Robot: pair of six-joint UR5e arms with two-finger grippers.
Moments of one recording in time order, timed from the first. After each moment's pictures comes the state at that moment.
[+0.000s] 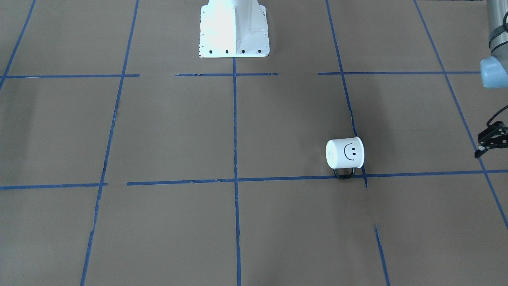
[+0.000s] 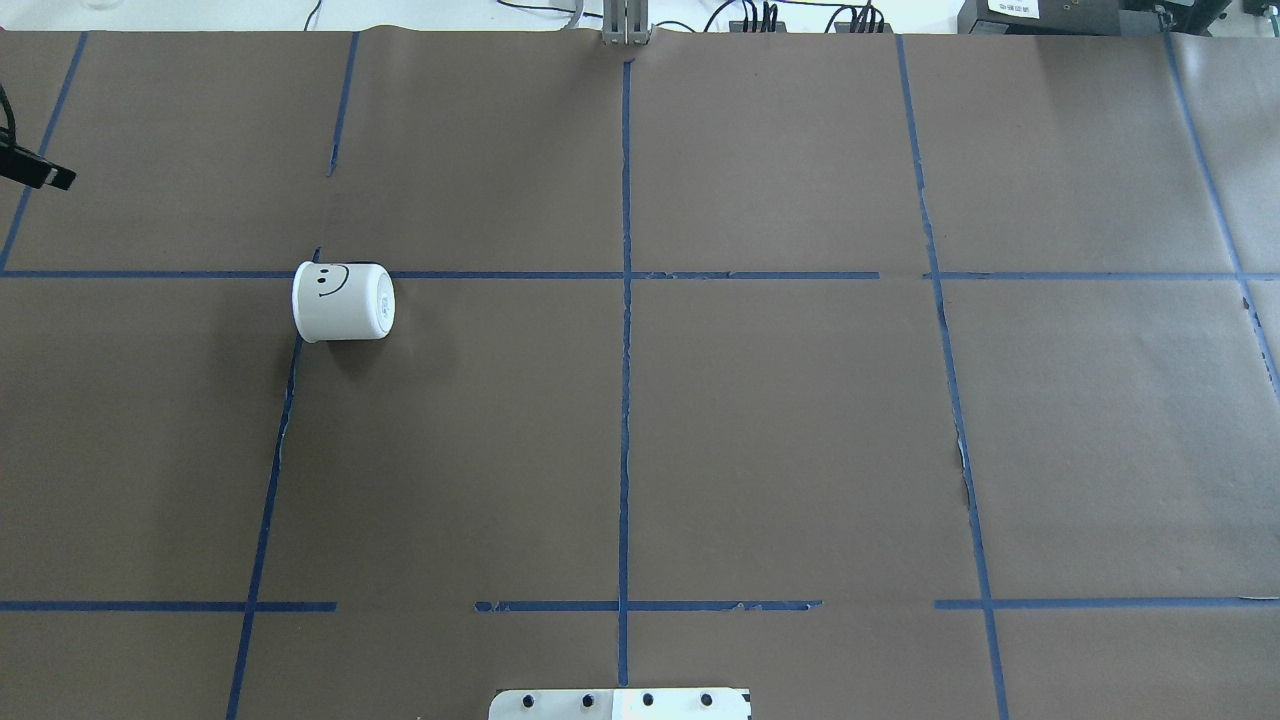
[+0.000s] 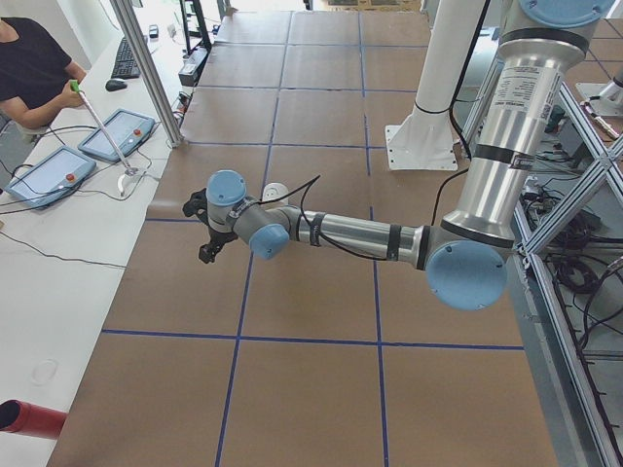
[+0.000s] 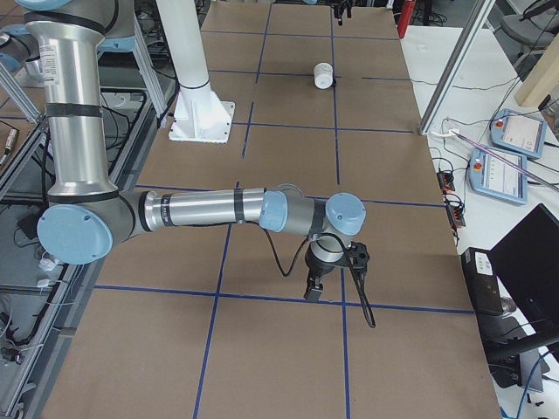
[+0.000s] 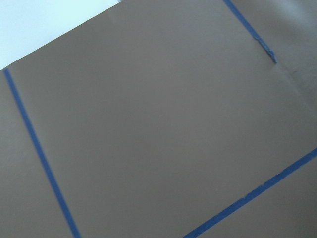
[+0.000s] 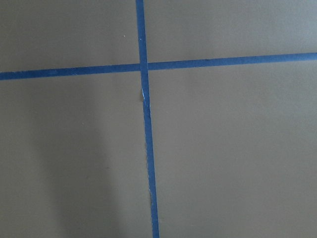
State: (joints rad) left arm -1.26 -1.81 -1.43 -2.23 -2.30 -0.21; right arm 1.53 -1.53 1.64 -1.83 2.27 0.01
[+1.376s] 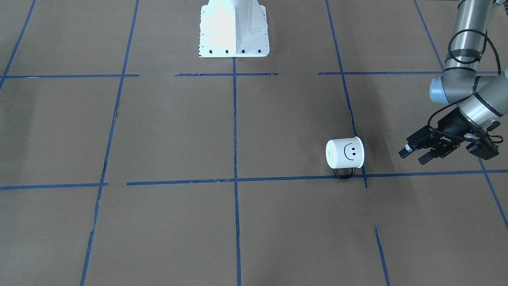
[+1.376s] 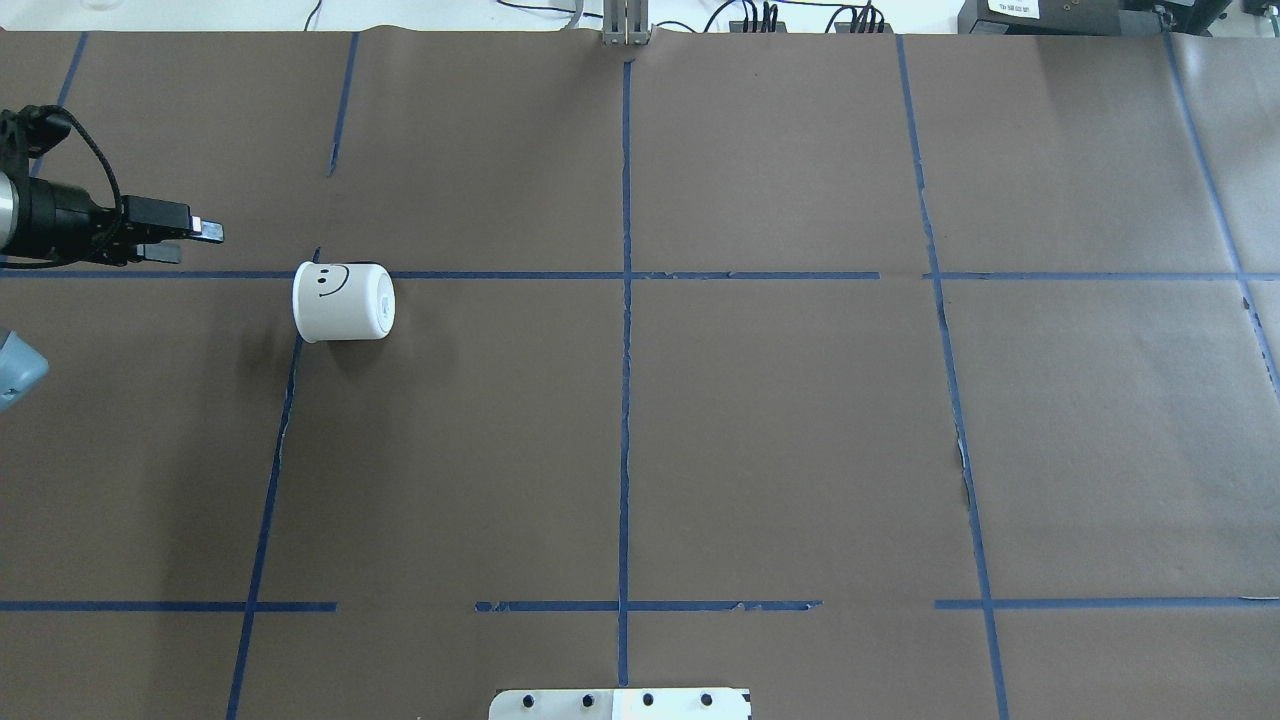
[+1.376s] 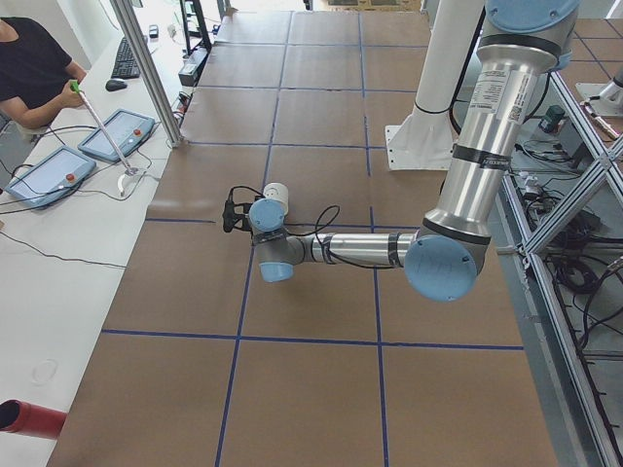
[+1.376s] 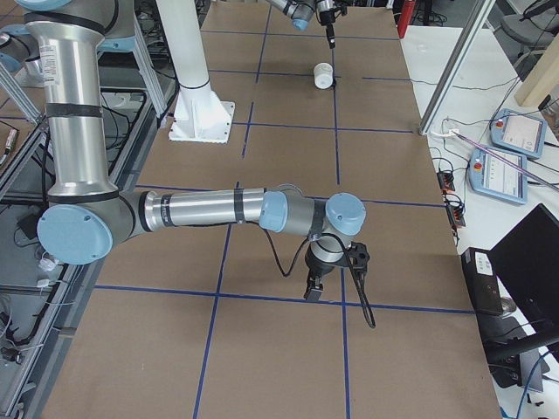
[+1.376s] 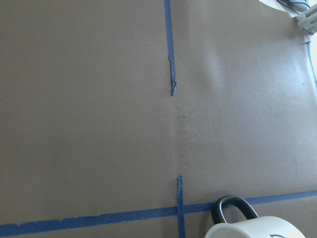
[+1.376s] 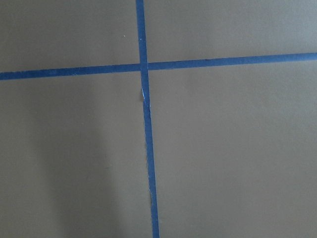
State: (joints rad) left arm -1.05 -1.82 -1.22 -3.02 -2.31 -1.34; right arm 1.53 -1.53 1.64 -1.83 2.27 0.01
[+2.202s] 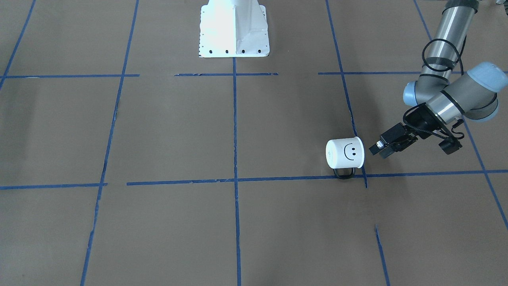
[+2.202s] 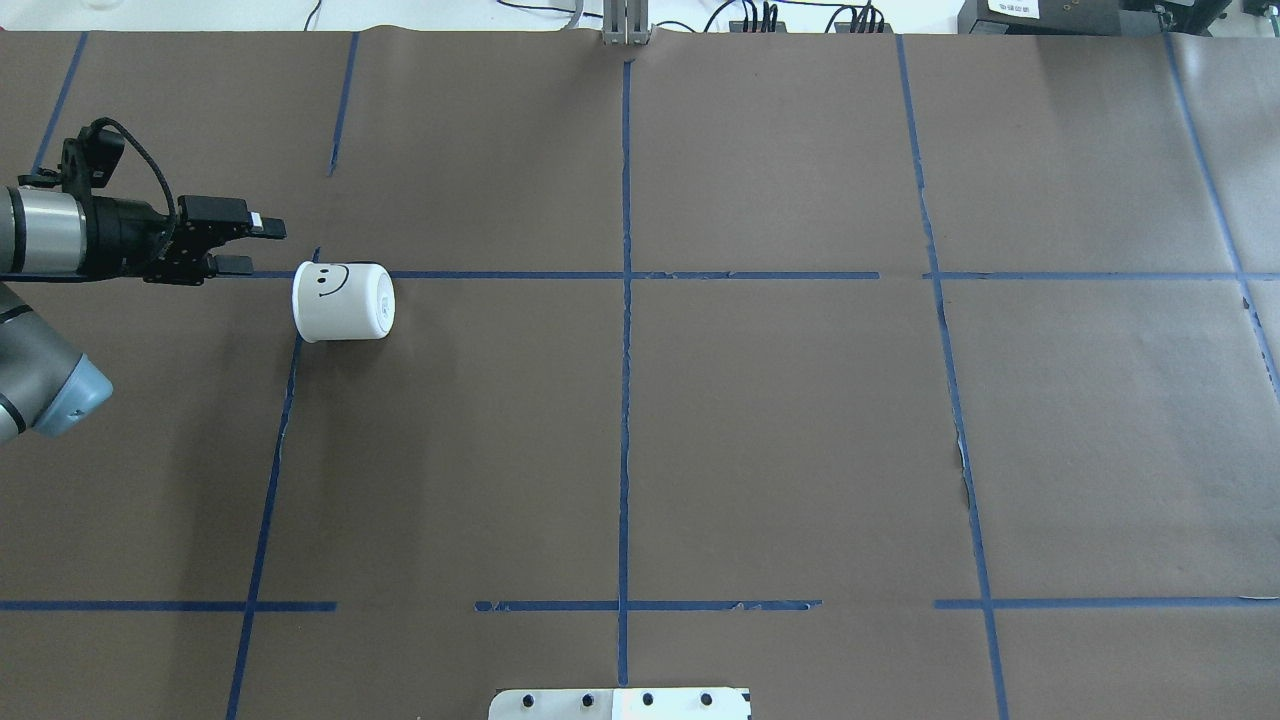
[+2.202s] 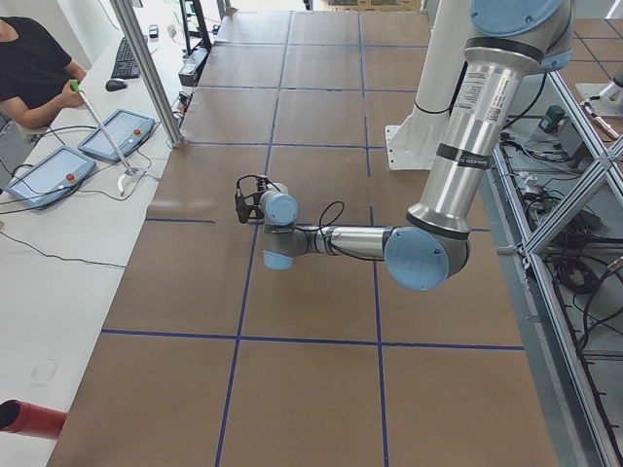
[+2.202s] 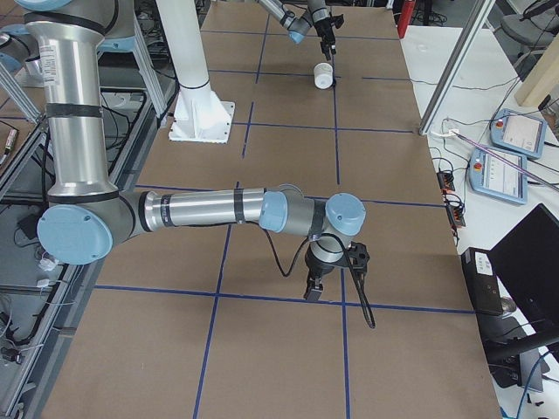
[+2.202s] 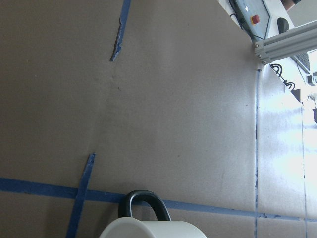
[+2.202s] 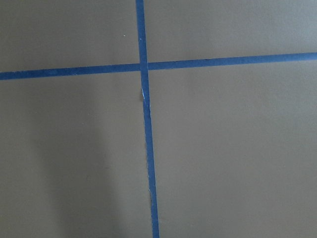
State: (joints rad) left arm -0.92 -1.87 -1.18 -3.29 -2.11 -1.79; right arm 1.53 -1.53 1.64 -1.83 2.27 0.01
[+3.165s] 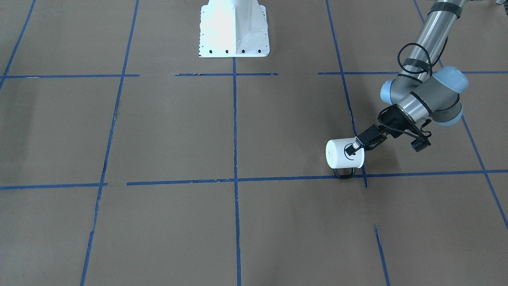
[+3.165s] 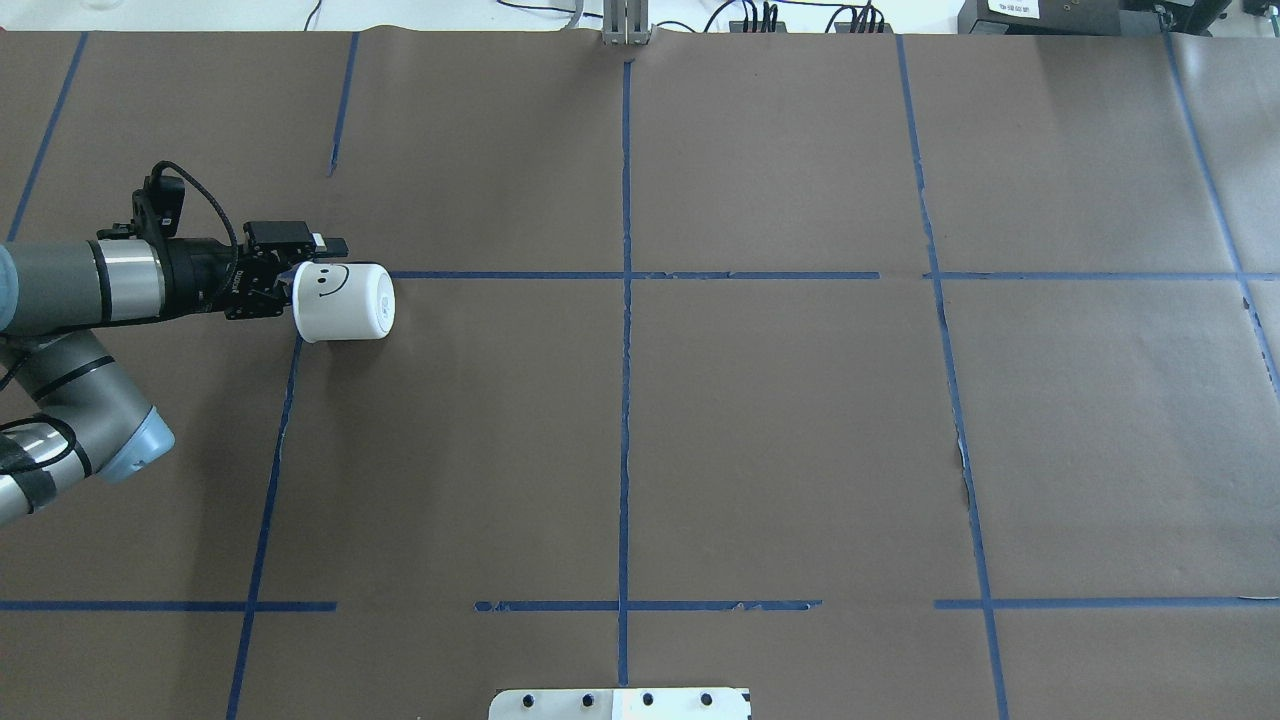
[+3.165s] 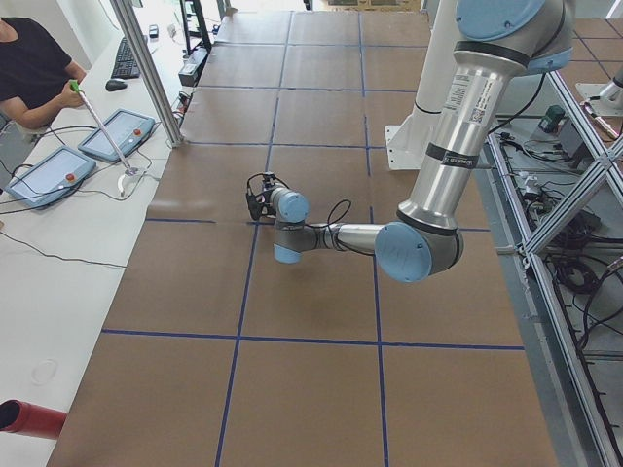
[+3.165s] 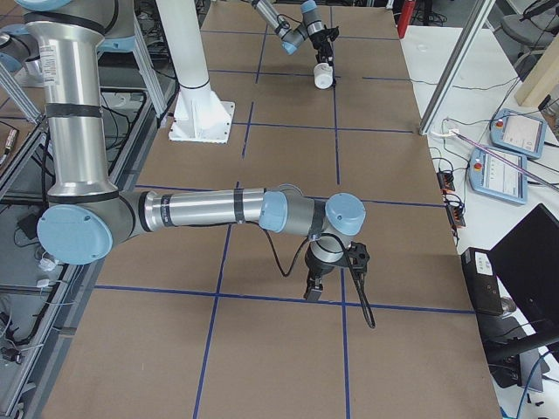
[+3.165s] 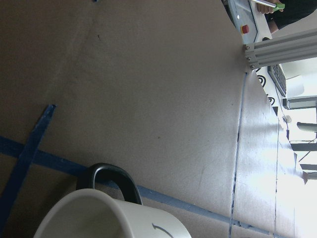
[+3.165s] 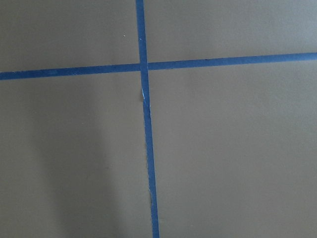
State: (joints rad) left arm -0.82 -1.90 -1.14 -3.33 -1.98 -1.86; right arm 1.53 -1.53 1.64 -1.83 2.27 0.01
